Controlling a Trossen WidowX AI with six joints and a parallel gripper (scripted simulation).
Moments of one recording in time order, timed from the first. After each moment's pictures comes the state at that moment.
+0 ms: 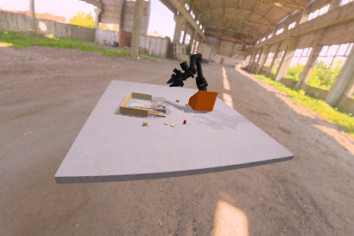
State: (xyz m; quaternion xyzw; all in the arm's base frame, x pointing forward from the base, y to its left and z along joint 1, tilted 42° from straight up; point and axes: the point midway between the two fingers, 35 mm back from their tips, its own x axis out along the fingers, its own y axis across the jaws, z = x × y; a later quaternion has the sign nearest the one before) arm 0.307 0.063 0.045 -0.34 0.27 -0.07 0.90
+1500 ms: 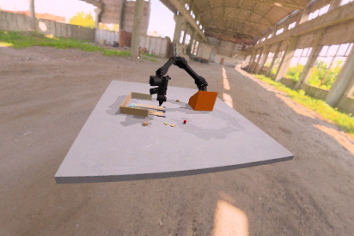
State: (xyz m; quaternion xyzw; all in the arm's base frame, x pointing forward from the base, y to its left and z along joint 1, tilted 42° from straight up) arm 0.405 0.079 -0.114 -0.19 0.62 -0.30 0.70
